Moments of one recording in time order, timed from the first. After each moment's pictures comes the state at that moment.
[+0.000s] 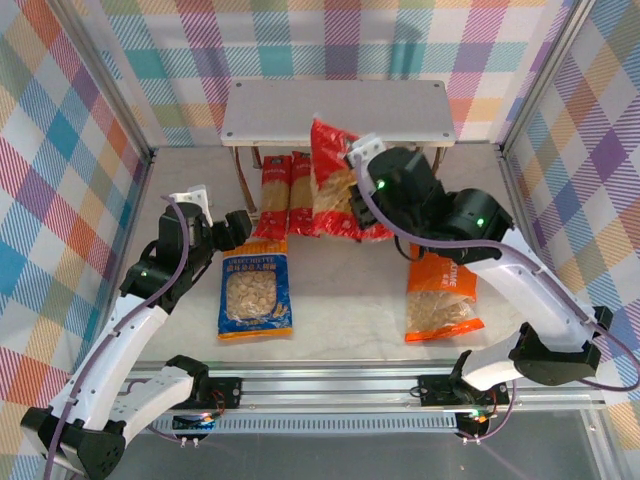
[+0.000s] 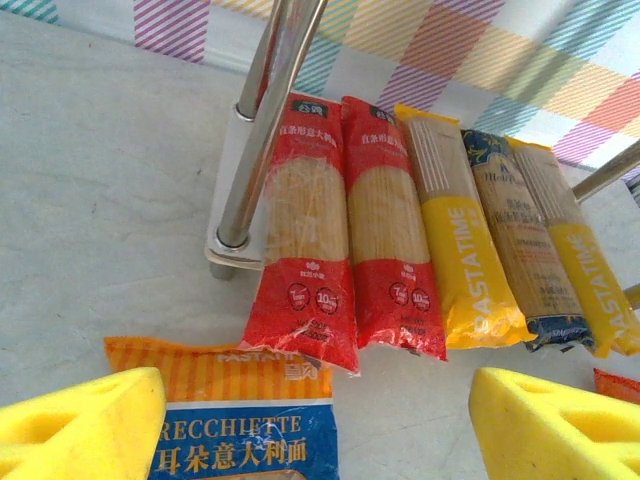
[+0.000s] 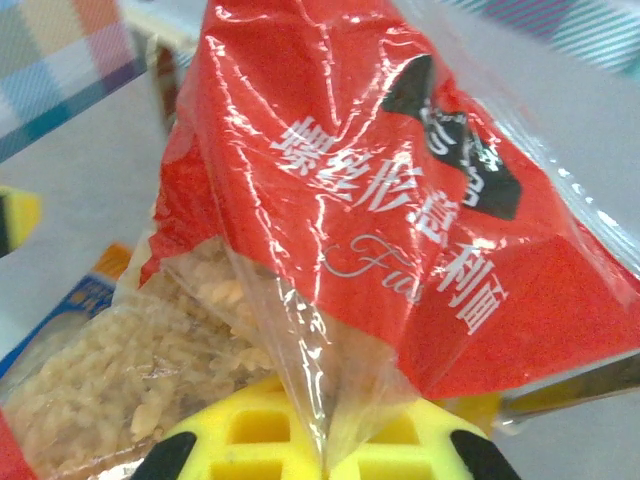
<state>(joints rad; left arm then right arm) -0.34 0.91 0.97 -0.55 -0.11 -0.45 0.96 1.42 1.98 -1.09 0.47 0.07</state>
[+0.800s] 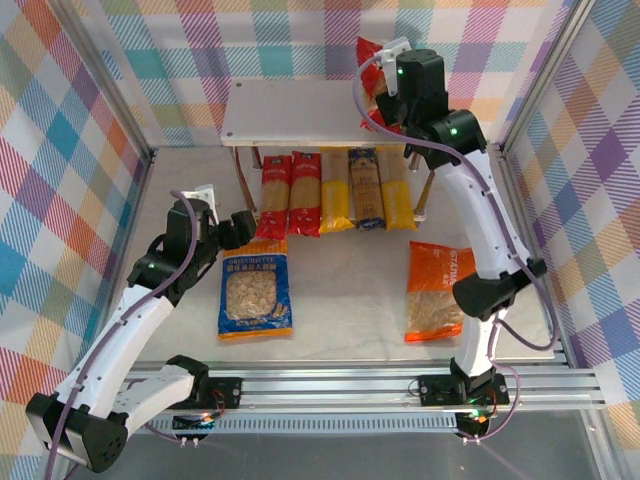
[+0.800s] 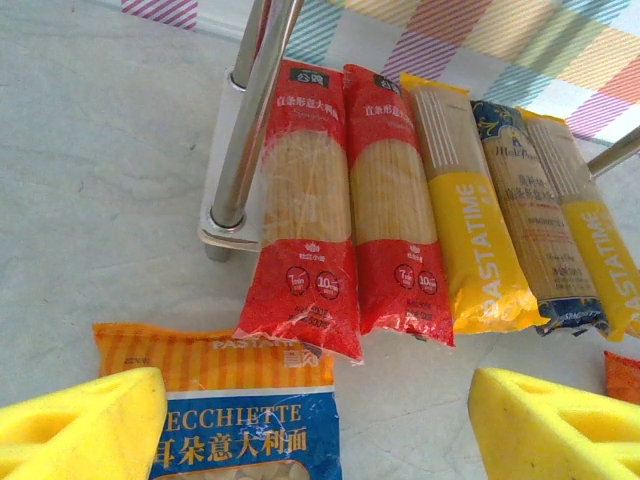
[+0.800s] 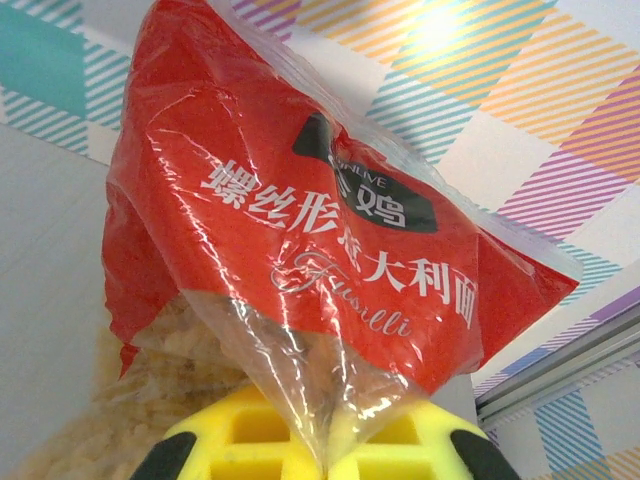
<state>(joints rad) -0.34 0.96 0.97 -0.55 -0.09 -0.45 0.48 1.90 2.47 -0.89 0.46 -0.27</state>
